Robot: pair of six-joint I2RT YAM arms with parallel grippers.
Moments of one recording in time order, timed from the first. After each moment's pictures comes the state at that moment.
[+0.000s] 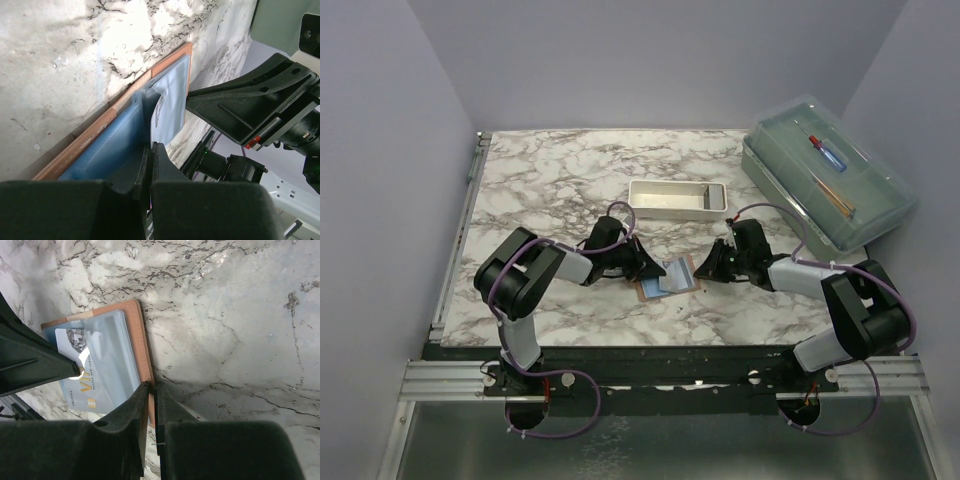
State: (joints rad) left arm -0.56 1.83 0.69 0.50 0.59 -1.12; right arm 0.41 1.49 0.54 0.11 -0.33 0.67
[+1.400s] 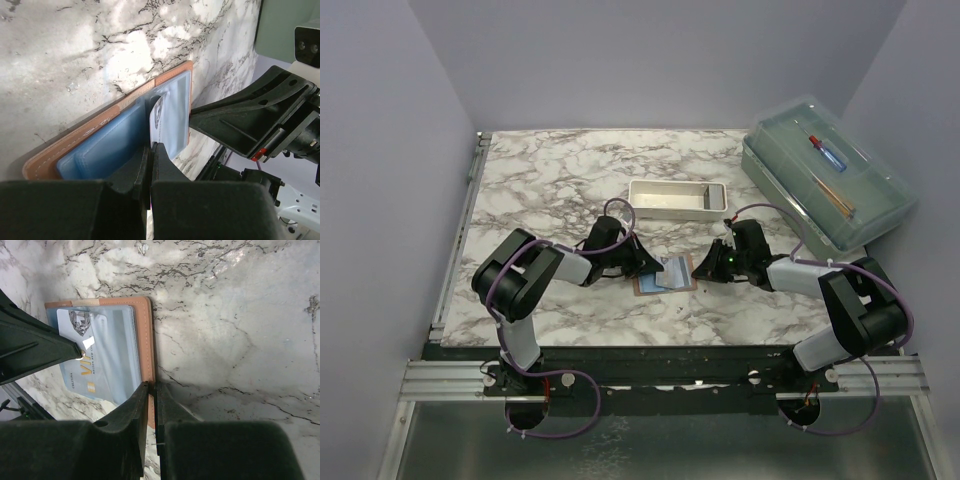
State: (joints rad) left arm -0.57 1.82 0.68 0.52 0.50 -1.05; right arm 0.41 1.51 0.54 0.15 -0.37 0.67
